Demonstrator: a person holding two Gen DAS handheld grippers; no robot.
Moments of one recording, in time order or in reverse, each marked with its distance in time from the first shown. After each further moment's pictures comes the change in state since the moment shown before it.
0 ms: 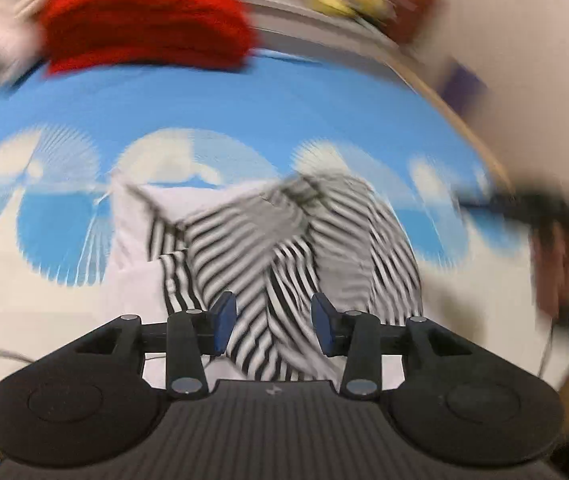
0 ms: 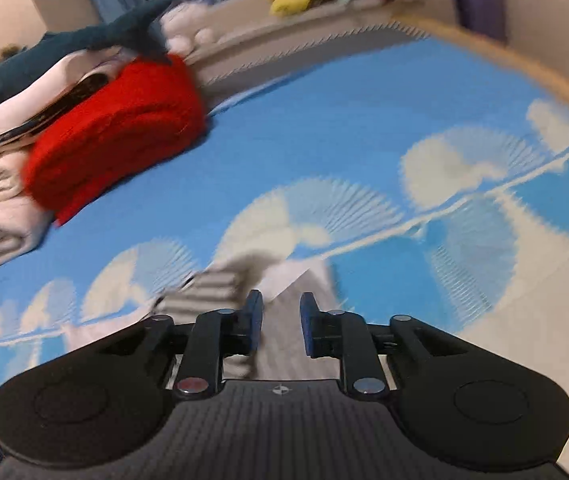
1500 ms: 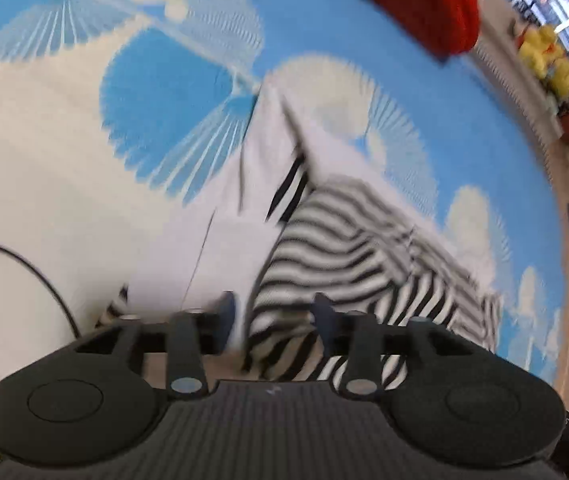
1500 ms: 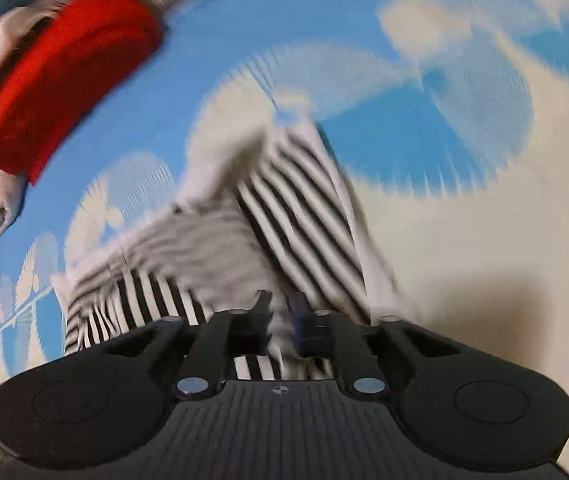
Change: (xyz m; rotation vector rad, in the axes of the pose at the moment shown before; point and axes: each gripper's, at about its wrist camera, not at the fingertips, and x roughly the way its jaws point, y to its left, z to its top) left arm 0.091 0.089 0.003 -0.534 0.158 0.163; right arm 0.046 0.002 -0.050 0.155 0.223 -0.054
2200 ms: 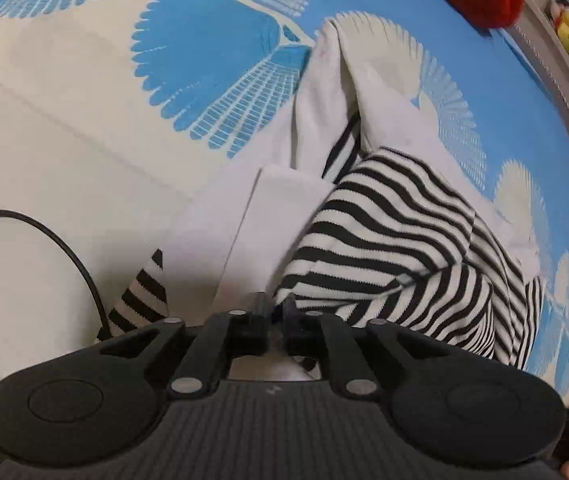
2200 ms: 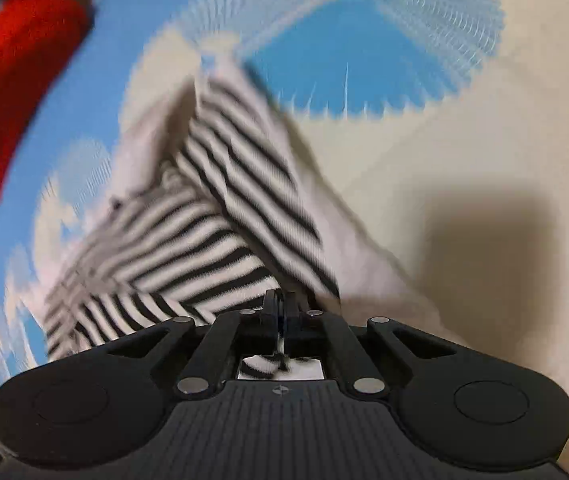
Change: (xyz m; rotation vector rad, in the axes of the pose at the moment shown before) left arm 0.021 0.031 -0.006 -0.019 0.104 0.090; right arm 0.047 -0.031 -0.008 0.198 0.213 -0.061
